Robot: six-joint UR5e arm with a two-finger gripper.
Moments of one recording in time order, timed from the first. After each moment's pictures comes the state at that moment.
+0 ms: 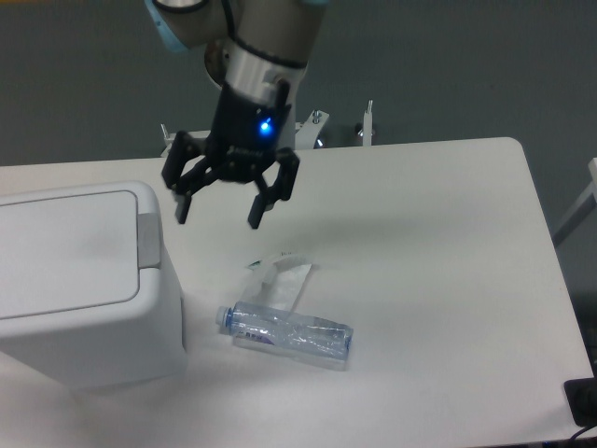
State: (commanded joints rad) arm 2.34 -1.63 -1.65 -1.05 1.04 0.00
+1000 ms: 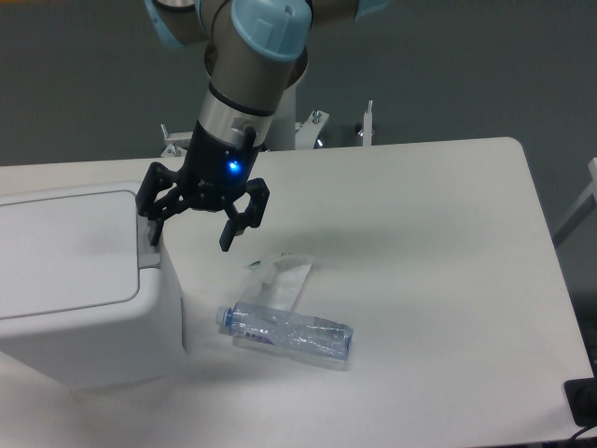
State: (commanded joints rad) arm 2.31 -1.66 -1.67 -1.05 1.05 0.00
